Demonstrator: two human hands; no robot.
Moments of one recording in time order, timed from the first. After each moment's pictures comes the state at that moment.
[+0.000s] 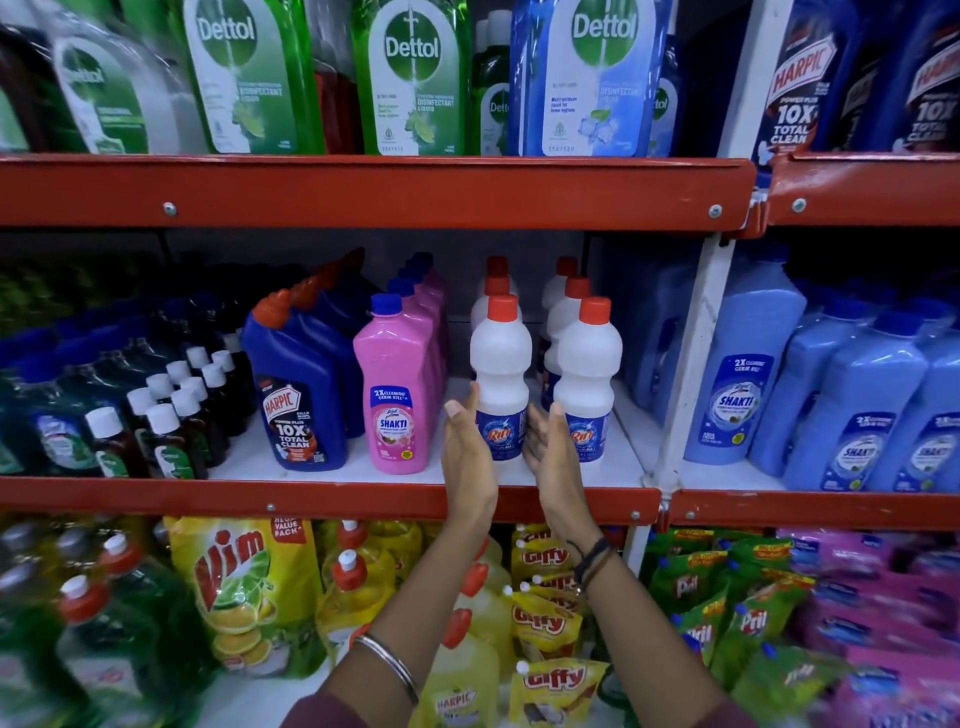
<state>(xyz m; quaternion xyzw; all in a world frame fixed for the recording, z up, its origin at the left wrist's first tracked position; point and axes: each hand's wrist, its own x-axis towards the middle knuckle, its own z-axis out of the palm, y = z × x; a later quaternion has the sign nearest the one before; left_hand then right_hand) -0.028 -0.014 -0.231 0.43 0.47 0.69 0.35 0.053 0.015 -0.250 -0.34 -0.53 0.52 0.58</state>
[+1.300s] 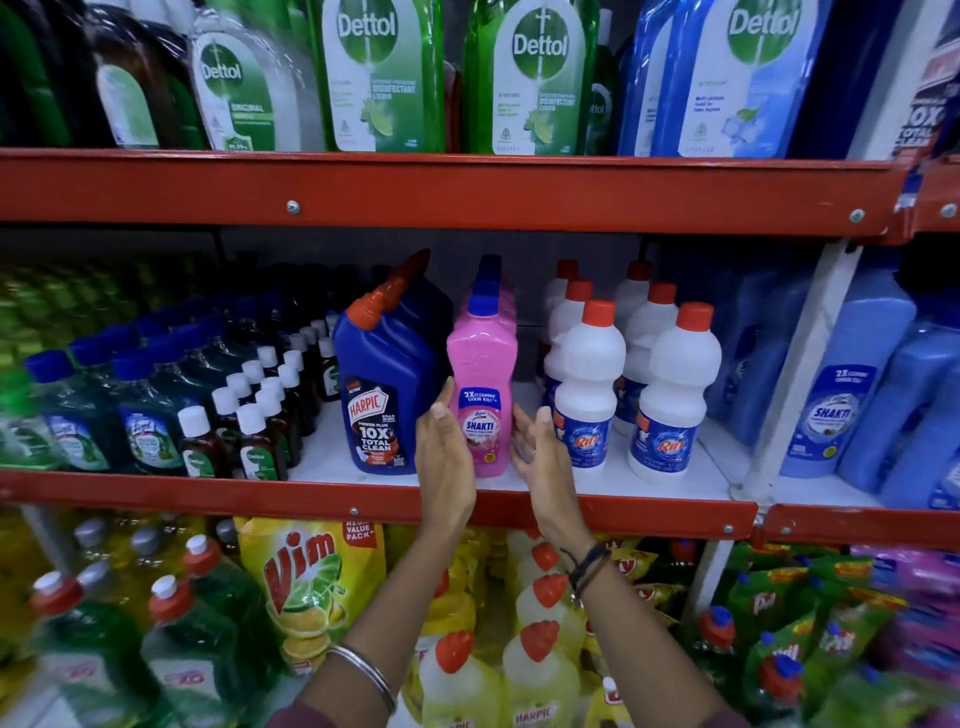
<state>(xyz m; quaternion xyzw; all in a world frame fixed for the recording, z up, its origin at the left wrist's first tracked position) -0.151 -0.016 -0.250 0.46 0.51 0.69 0.22 -0.048 -0.001 -0.248 -0.33 -0.58 0.52 0.54</state>
